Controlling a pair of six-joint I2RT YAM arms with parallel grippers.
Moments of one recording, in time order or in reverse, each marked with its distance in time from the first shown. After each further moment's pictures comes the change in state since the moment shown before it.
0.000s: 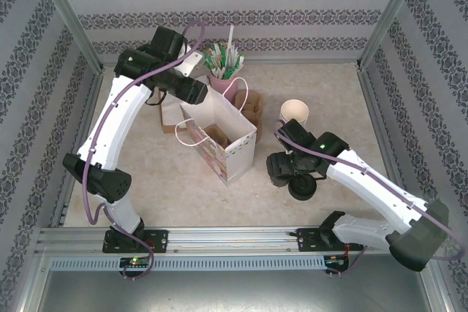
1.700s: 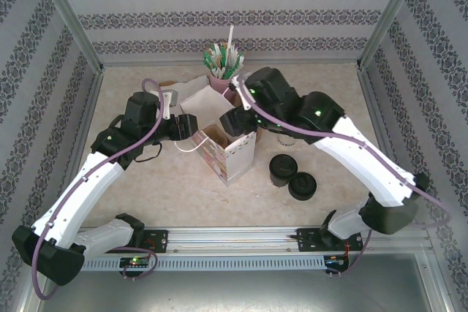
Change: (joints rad) left arm -0.024 -0.688 -1.030 0.701 0.112 -0.572; right arm 0.211 0.309 0.830 0.009 -0.005 -0.294
